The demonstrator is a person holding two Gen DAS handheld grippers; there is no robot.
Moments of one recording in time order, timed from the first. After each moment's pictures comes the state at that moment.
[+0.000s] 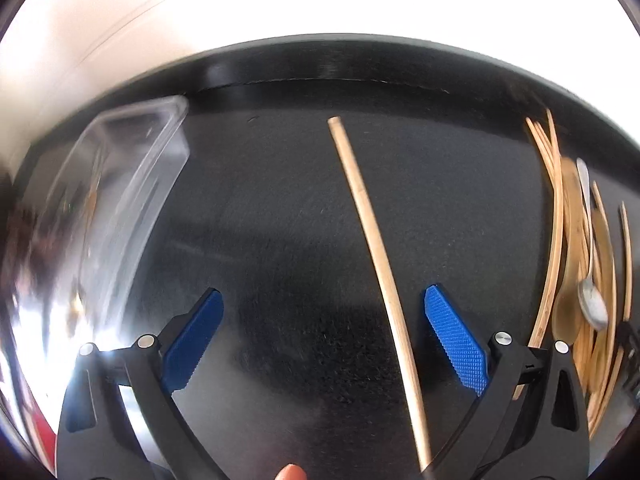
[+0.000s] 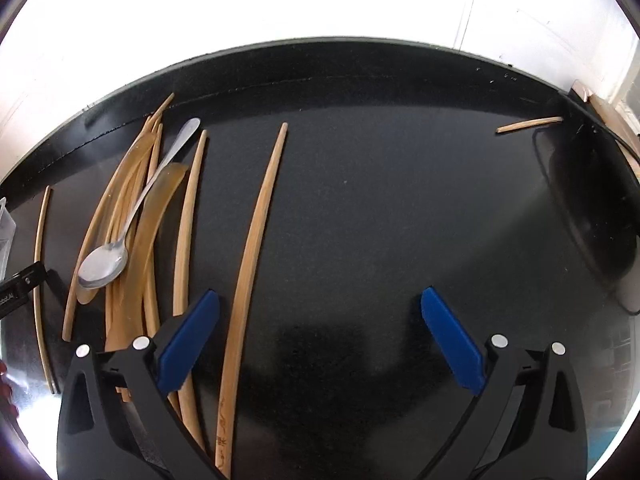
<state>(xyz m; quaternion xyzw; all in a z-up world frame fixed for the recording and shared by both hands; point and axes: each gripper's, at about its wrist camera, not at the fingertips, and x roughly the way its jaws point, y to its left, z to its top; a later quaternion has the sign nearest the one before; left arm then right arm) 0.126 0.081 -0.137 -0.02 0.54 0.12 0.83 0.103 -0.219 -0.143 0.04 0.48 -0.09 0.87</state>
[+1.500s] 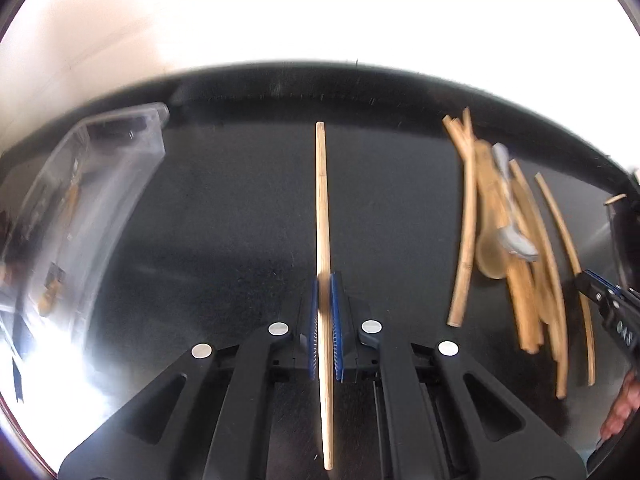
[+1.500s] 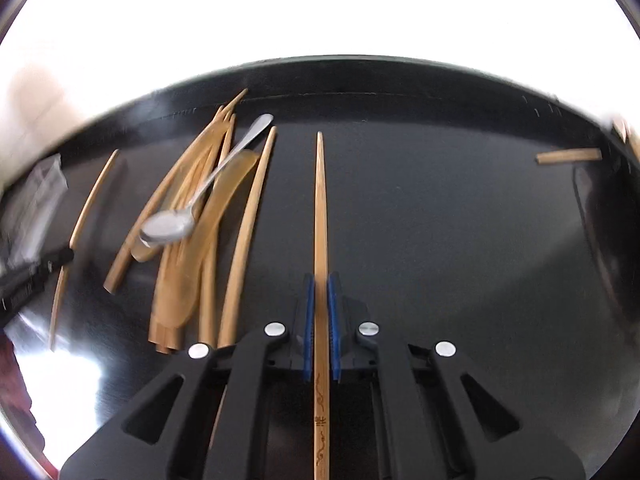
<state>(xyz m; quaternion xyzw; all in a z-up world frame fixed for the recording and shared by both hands) 0.007 0.044 -0.108 -0.02 0.48 0.02 0.88 0.085 -0.212 -0.121 0.04 0.46 0.02 0.89</state>
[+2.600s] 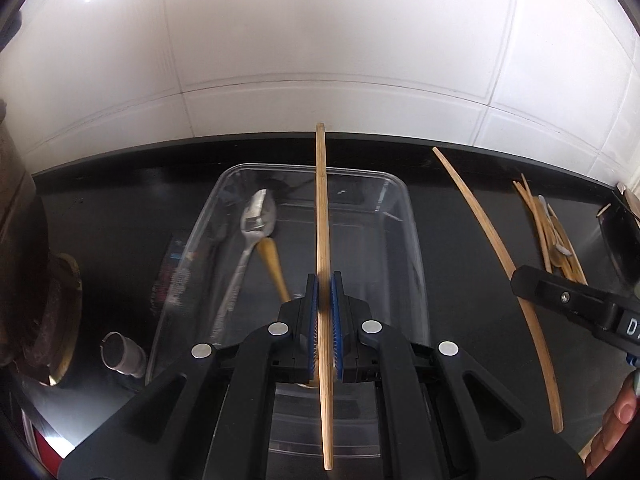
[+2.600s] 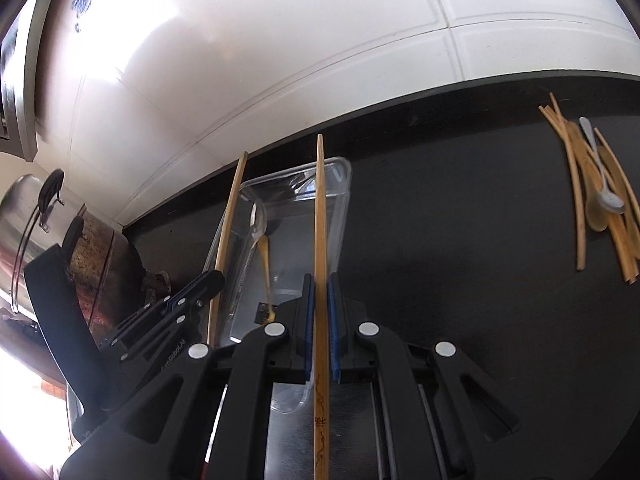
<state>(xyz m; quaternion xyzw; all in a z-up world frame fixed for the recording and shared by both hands) -0.023 0.294 -0.028 0.00 0.43 -0.01 0.90 0.054 0.096 -0.050 0.19 0.45 0.17 0.85</state>
